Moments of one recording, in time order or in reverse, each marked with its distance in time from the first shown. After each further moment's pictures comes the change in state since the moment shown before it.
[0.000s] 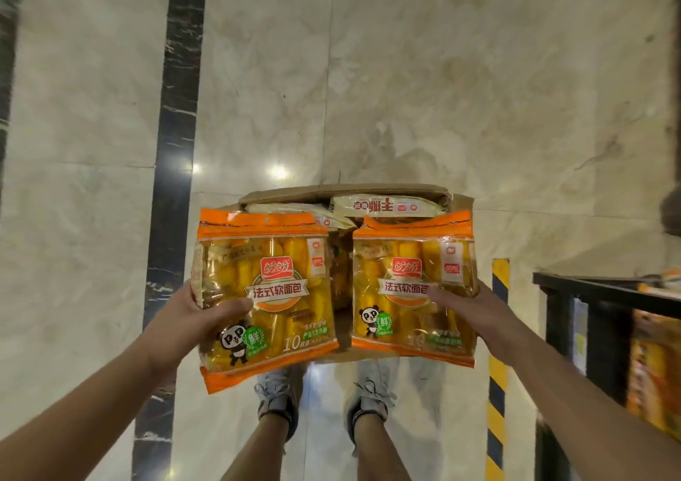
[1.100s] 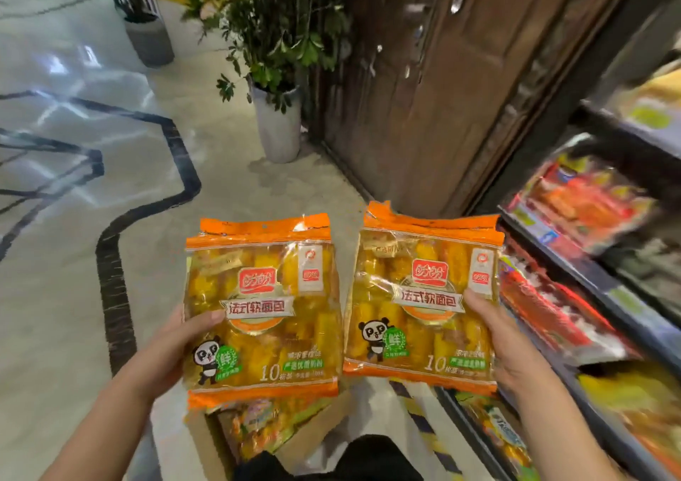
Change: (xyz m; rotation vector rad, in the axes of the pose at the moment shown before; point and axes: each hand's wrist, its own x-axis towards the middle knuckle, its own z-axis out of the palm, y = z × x) left_hand -0.378 0.325 0.069 0.057 -0.575 0.564; right_hand -0.588 -0.042 -0.106 0.823 0.382 -0.650
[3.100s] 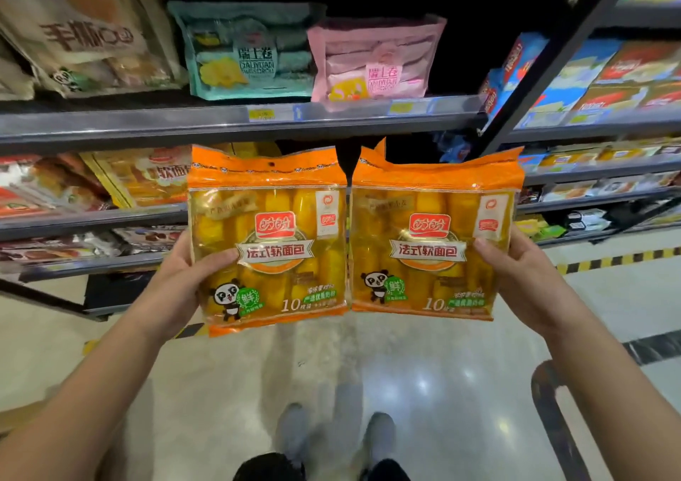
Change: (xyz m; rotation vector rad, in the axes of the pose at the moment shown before) left_hand -0.214 -0.290 0.615 0.443 -0.993 -0.237; right_hand -0.622 0.271 -0.457 0.253 1.067 -0.218
